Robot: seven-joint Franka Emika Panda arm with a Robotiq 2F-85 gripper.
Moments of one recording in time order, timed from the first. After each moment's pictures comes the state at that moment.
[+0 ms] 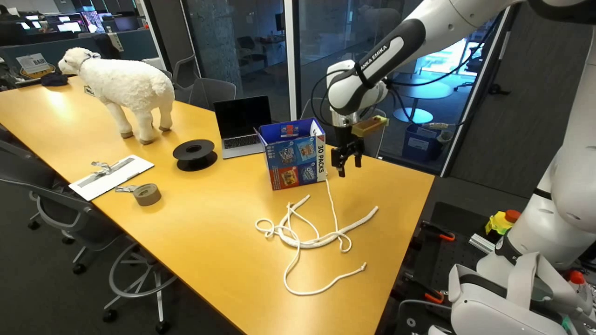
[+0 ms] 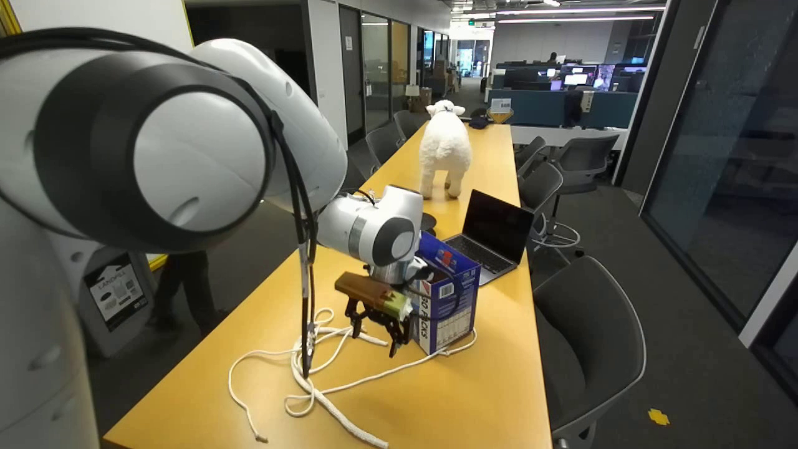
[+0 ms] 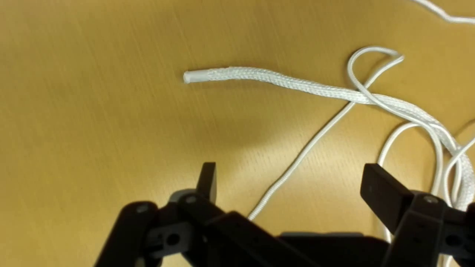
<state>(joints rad) -0.11 0.22 -0.06 -2.18 0.08 2.15 -0.05</state>
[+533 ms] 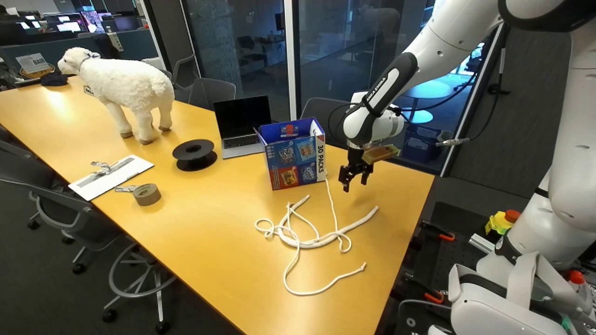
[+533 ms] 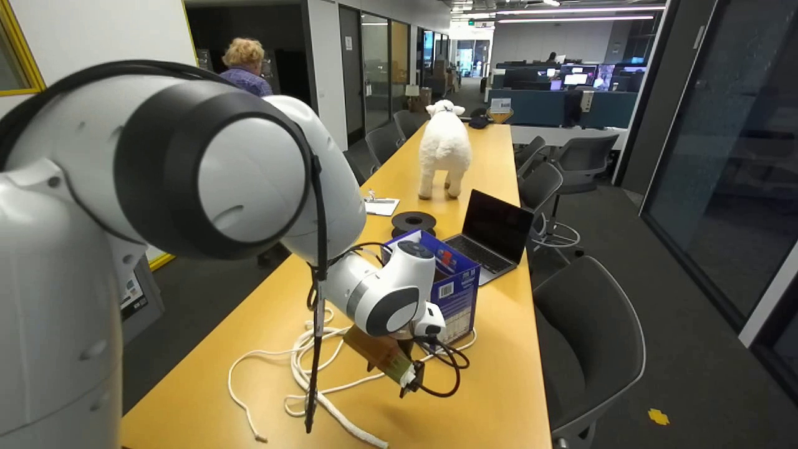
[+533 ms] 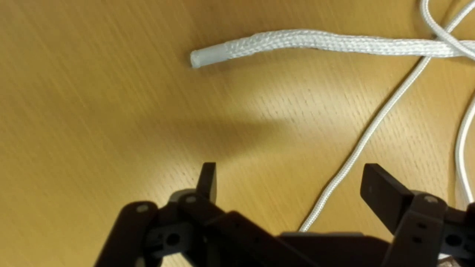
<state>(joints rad) -0.17 0.32 -0.06 -2.35 0.24 2.56 -0.11</state>
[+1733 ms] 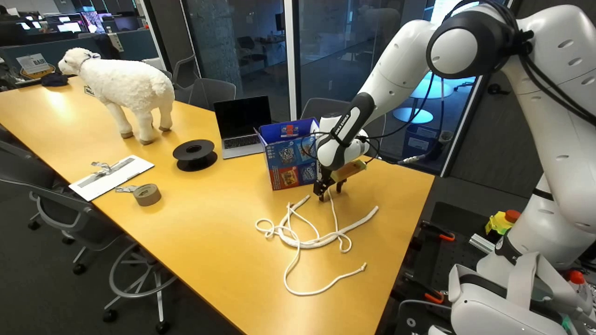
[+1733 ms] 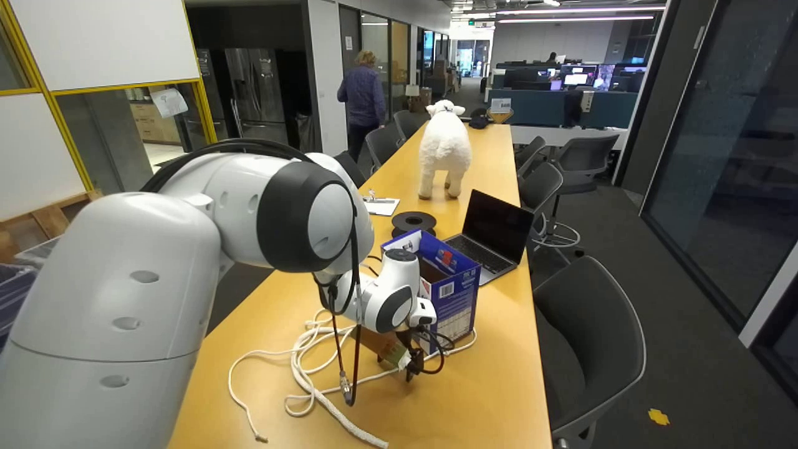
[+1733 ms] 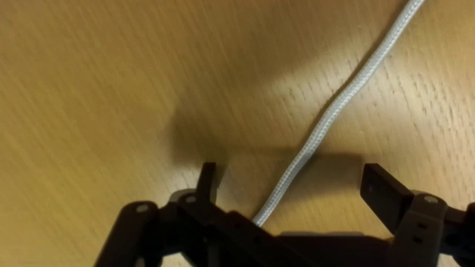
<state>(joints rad) -0.06 0.66 -0.08 -2.04 0.12 2.66 0.09</state>
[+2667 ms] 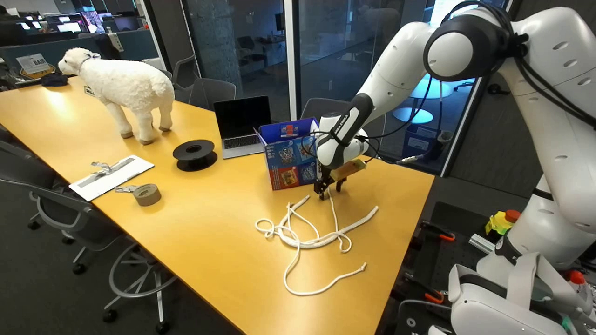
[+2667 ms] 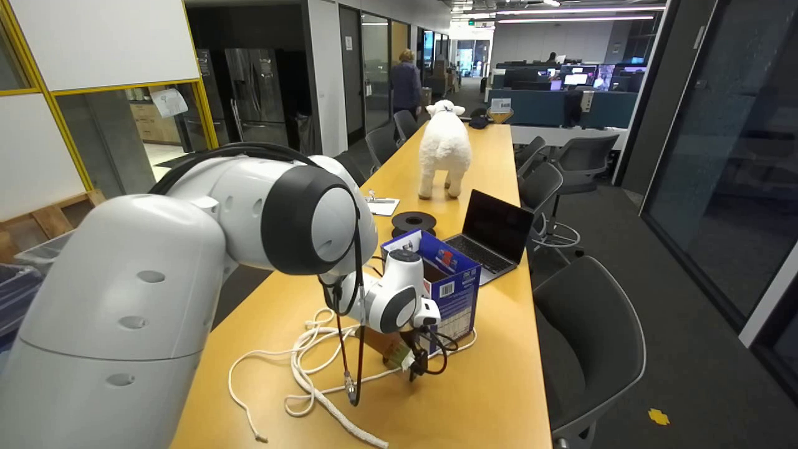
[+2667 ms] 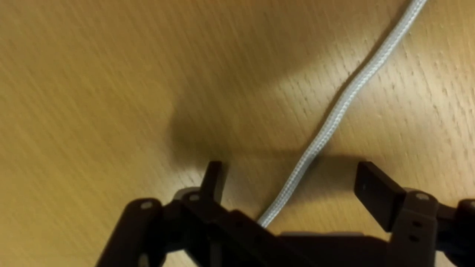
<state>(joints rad) -0.06 0.68 -0.09 -2.01 0.12 2.66 0.10</state>
